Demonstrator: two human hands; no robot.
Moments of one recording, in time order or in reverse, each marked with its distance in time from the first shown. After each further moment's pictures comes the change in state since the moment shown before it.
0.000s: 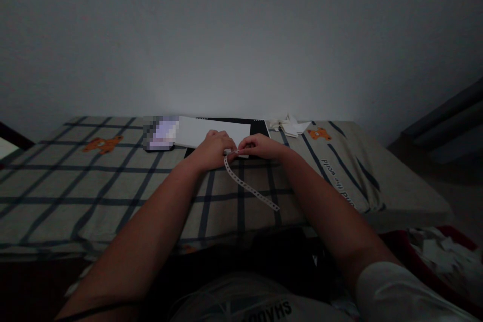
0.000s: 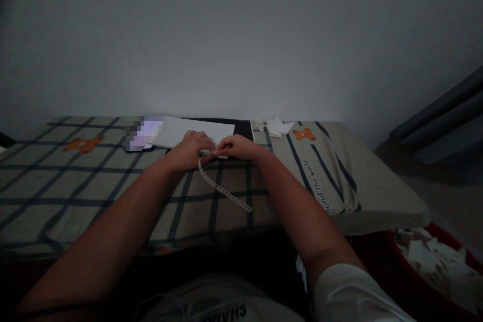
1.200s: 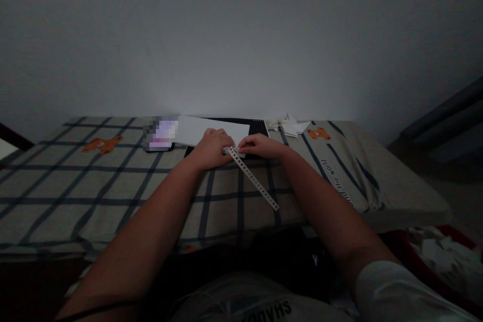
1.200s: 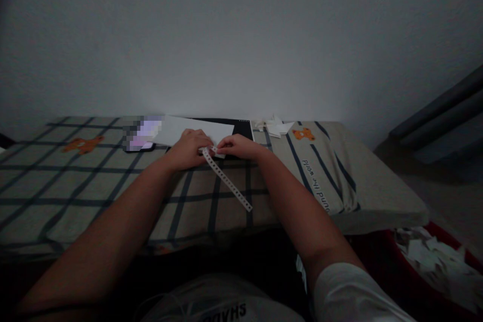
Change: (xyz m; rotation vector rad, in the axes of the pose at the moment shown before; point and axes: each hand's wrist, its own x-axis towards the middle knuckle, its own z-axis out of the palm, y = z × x) left_hand 0.000 0.001 -0.003 0.043 0.019 -0.024; right_hand 0.001 0.007 -0.001 0.023 0.010 0.014
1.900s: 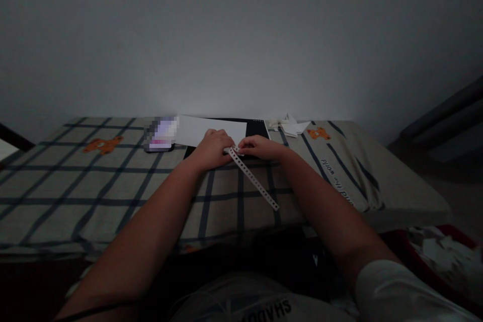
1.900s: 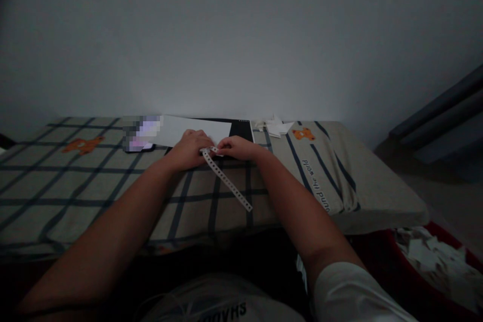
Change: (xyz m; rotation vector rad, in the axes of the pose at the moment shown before) left_hand 0.001 0.001 0.002 0.052 -0.026 -0.004; right_hand 0.002 0.001 0.002 -0.027 -0.028 -0.003
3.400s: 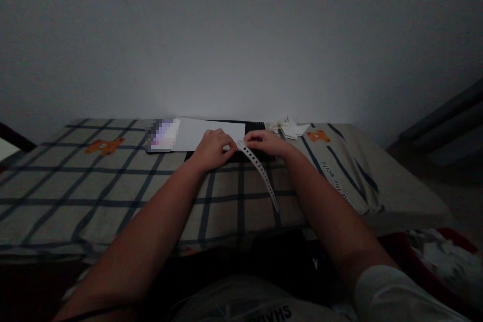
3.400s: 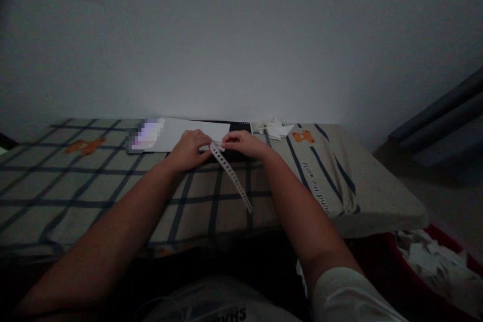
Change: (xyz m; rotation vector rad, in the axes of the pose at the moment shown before) left_hand -0.001 -0.002 0.002 -0.076 0.127 -0.058; right_hand -0.007 -0.005 -0.016 0.152 0.158 -0.026
